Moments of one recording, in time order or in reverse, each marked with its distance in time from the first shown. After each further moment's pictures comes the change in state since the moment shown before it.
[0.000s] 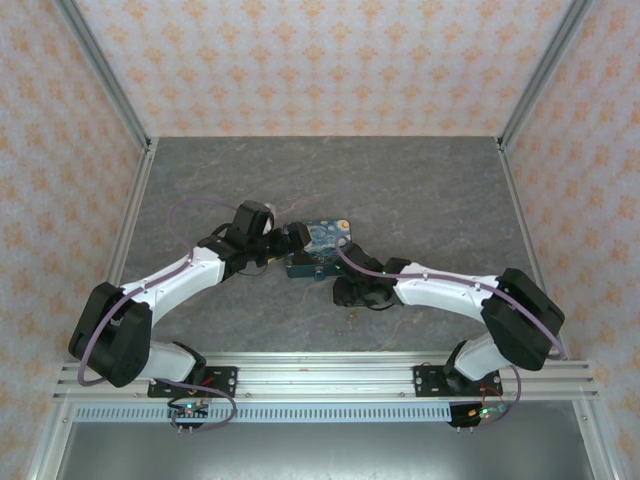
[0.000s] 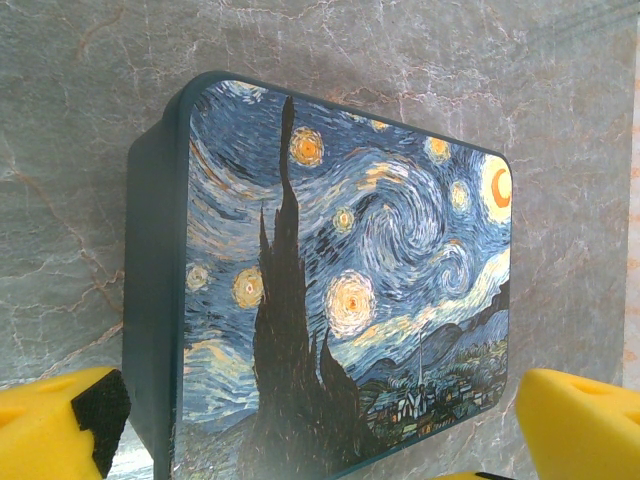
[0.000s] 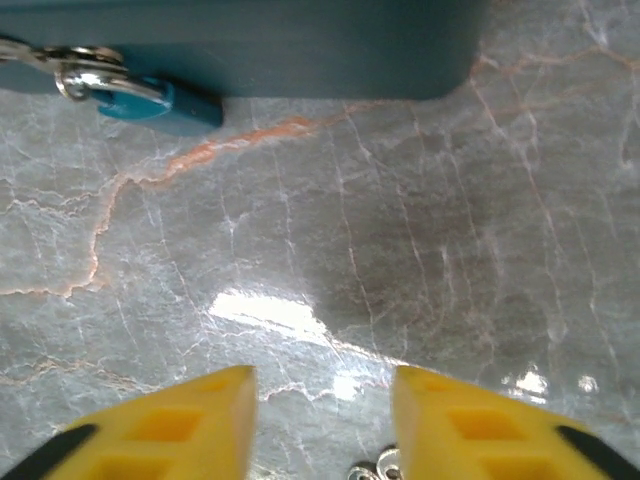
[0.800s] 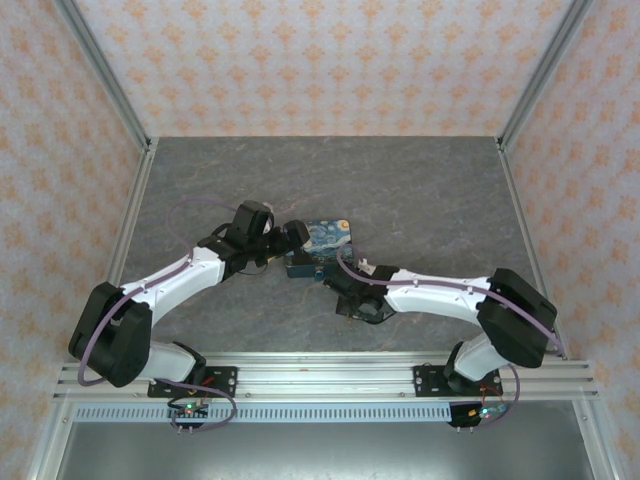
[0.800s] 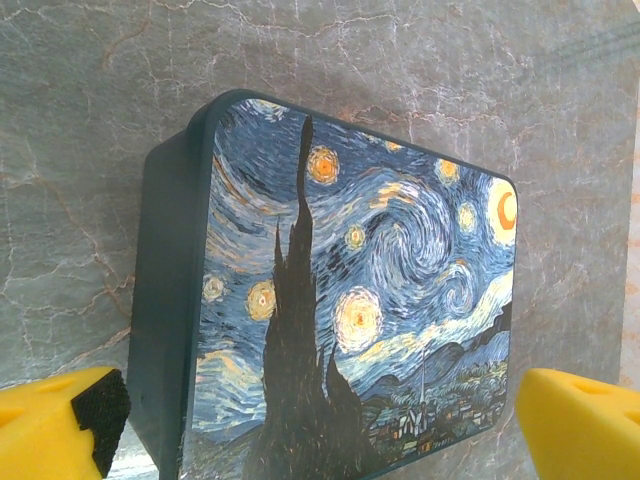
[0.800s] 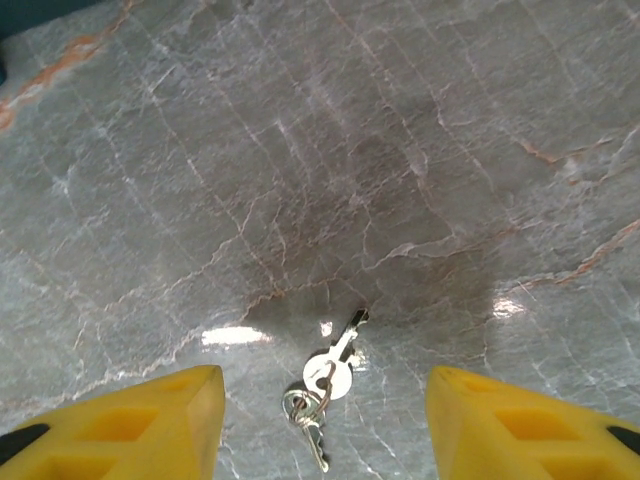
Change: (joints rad) left arm 0.000 0.000 0.000 0.006 -0.031 -0.045; right arm 0.117 0.041 0.036 -0.191 0.140 0.421
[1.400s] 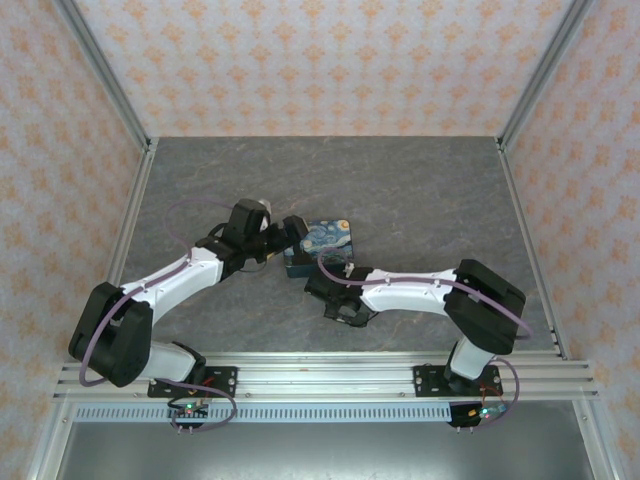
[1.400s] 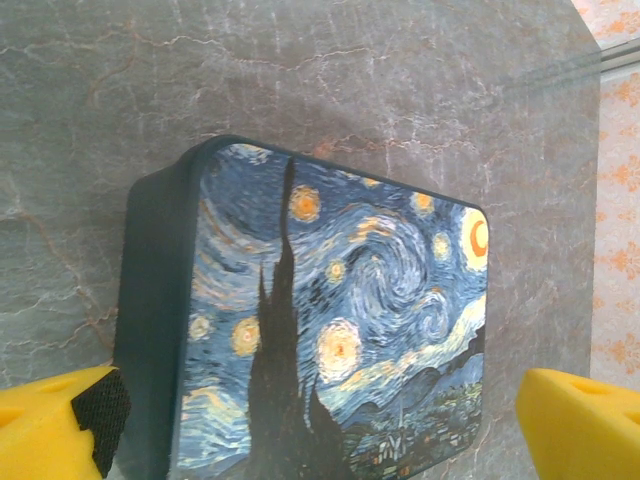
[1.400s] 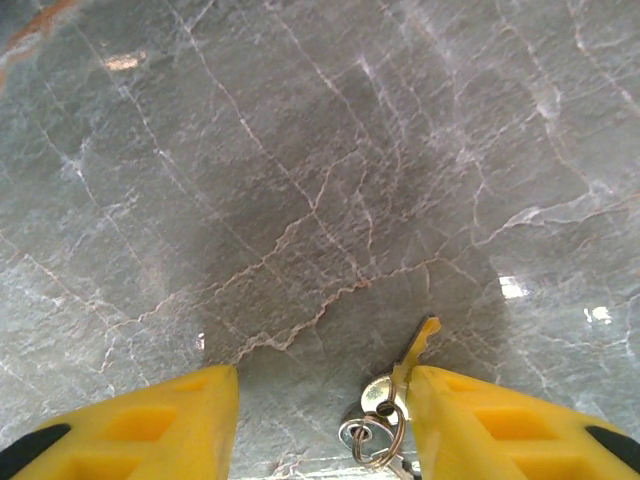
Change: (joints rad) left arm 0.031 0.000 -0.024 0.075 0.027 -0.008; right arm 0.069 0.158 0.105 -0.011 0.010 0.118
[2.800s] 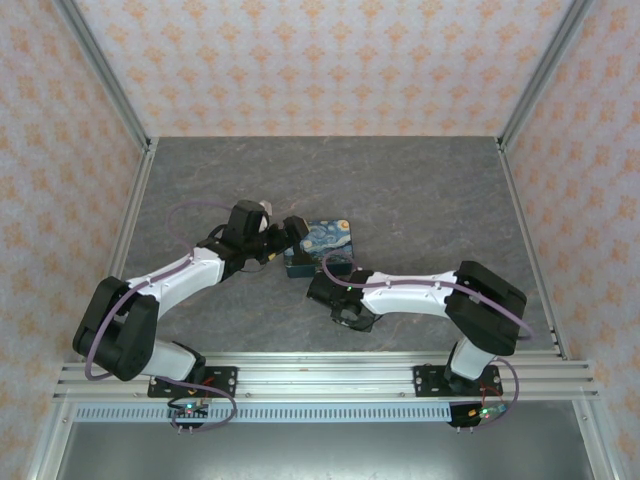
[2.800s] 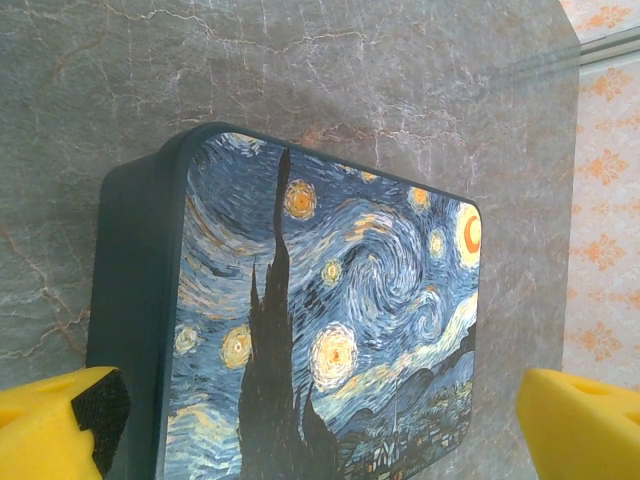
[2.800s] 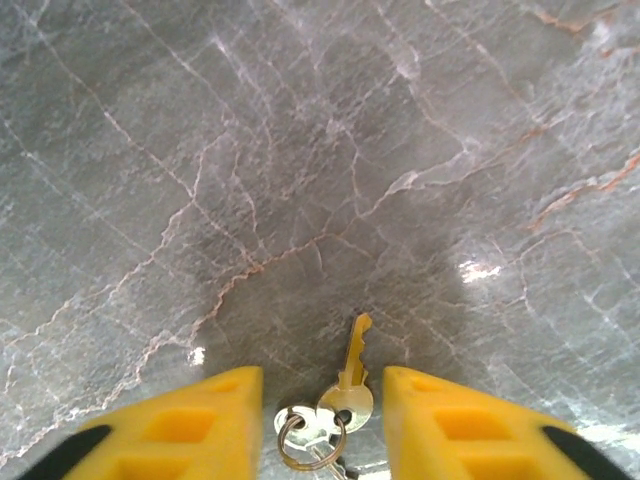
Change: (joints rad) left arm 0.018 0.032 -0.024 0.079 0.068 -0.023; right arm 0.015 -0.006 -0.021 -0.060 0.023 0.101
